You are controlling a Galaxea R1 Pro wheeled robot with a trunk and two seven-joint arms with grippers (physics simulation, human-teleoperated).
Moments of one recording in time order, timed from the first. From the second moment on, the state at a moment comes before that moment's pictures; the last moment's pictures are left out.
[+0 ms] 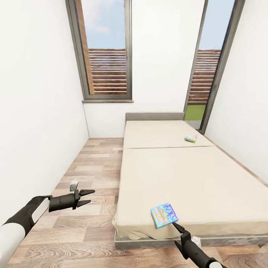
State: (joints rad) left arm -0.74 0.36 -0.16 -0.47 0.61 0.86 -1.06; right arm -0.35 0.01 -0.63 -0.50 -0.64 0.60 0.60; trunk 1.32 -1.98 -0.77
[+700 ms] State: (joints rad) left arm -0.74 0.36 -0.15 -0.47 0.61 0.86 -1.07; right arm -0.35 0.01 -0.63 -0.50 -0.63 0.60 0.60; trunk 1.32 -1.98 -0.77
